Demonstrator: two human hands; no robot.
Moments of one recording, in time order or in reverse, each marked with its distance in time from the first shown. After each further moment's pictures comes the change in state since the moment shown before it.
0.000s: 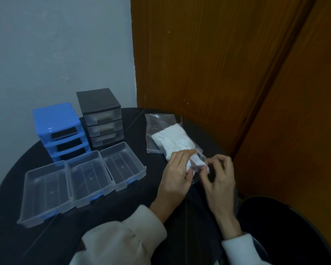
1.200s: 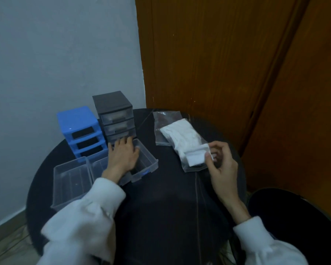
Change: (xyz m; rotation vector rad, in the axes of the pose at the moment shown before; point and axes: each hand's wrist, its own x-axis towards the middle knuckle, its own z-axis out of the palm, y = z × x) left_hand 0.017 -0.075 -0.126 0.712 -0.345 -0.606; right_hand 0.007 -0.028 -0.008 0.497 -0.077 0.139
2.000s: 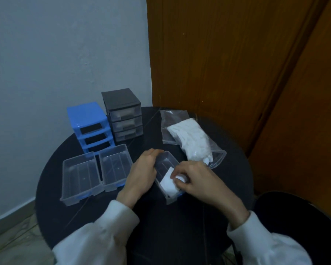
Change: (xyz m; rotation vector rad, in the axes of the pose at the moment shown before) left_hand -0.053 0.020 0.017 -0.386 0.113 0.346; right_hand 0.000 -0.048 0.025 -0.444 -0.824 -0.161
